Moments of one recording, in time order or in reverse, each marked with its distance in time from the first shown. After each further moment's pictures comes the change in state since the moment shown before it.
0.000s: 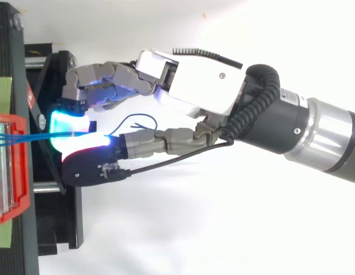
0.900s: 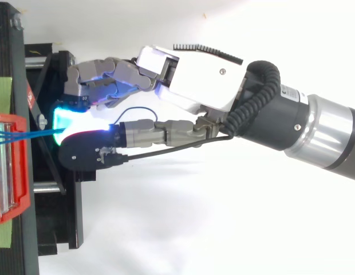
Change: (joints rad) arm -0.004 0.000 0.001 -0.006 -0.001 -0.001
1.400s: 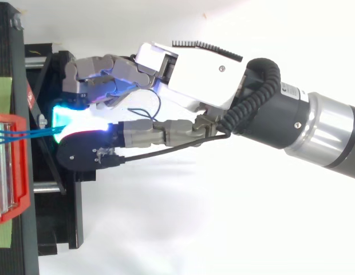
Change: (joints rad) arm -0.002 0.000 0.010 -0.014 -0.003 0.000
